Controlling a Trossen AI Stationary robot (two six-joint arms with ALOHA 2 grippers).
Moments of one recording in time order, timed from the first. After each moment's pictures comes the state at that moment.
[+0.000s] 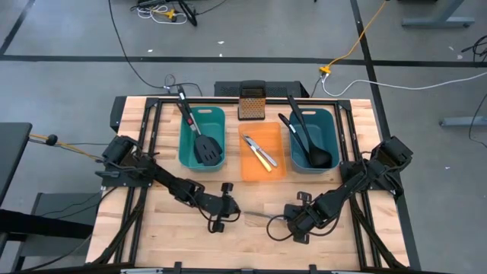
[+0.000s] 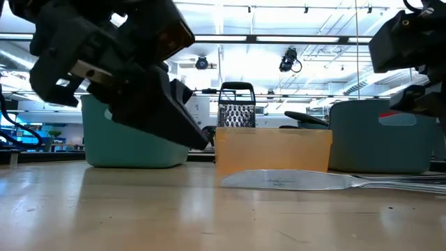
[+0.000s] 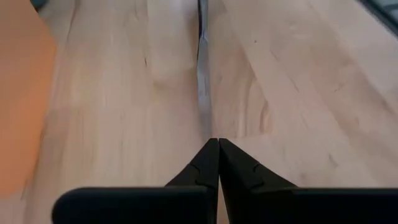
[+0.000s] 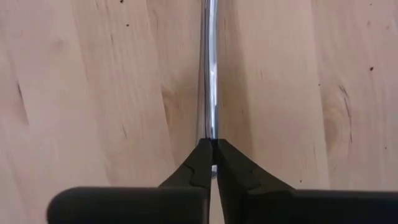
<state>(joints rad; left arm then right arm) -0.44 1.83 0.81 0.37 -0.24 -0.12 0.66 1.74 0.94 -0.58 0.11 0.82</state>
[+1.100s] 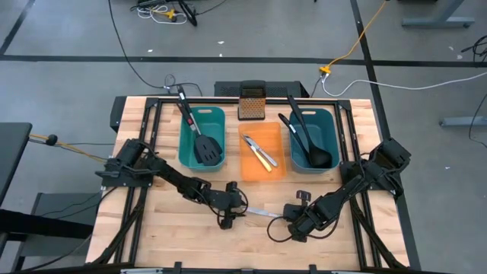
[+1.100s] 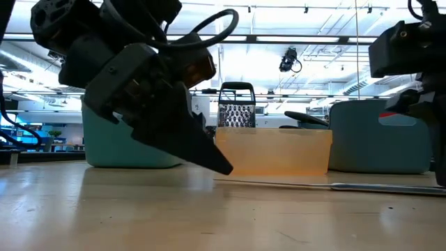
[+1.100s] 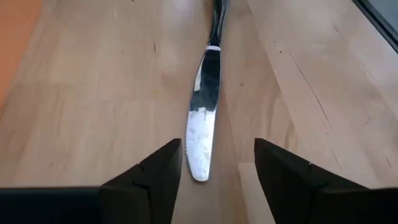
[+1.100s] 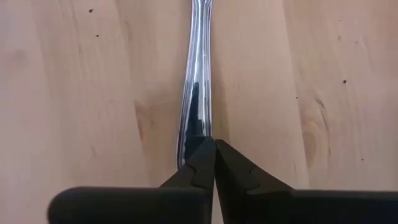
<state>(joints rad) -0.37 1.95 0.83 0.52 -0.15 -0.28 0.68 1.75 0.94 -0.56 0.21 0.83</state>
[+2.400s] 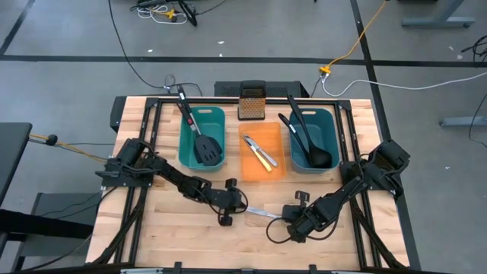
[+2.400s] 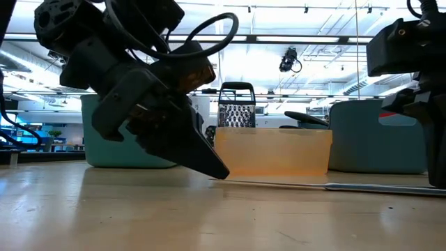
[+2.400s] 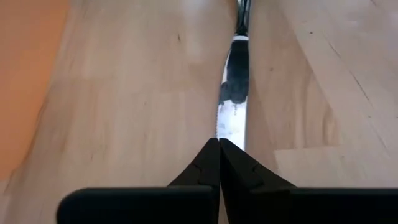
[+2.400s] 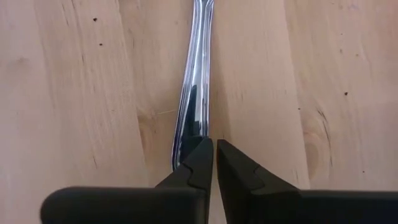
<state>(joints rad) -0.36 1.95 0.83 0.47 -0.20 -0.20 0.68 1.79 0.94 -0.55 0.22 0.81</state>
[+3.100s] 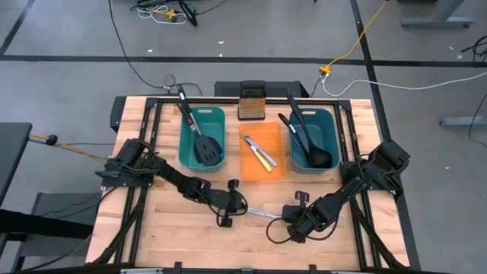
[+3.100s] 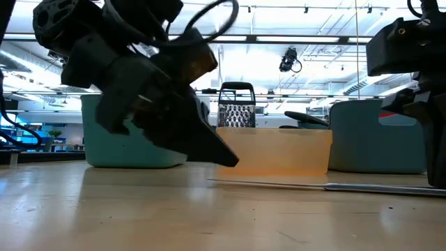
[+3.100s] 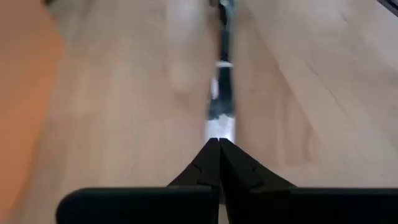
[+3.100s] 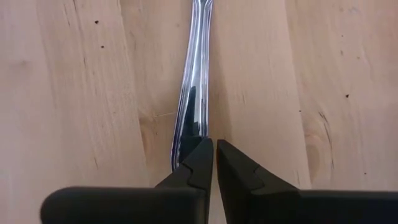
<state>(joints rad) -0.37 1.95 0.83 0.54 -0.20 -0.12 0.68 1.79 0.94 -0.55 0.23 0.81</state>
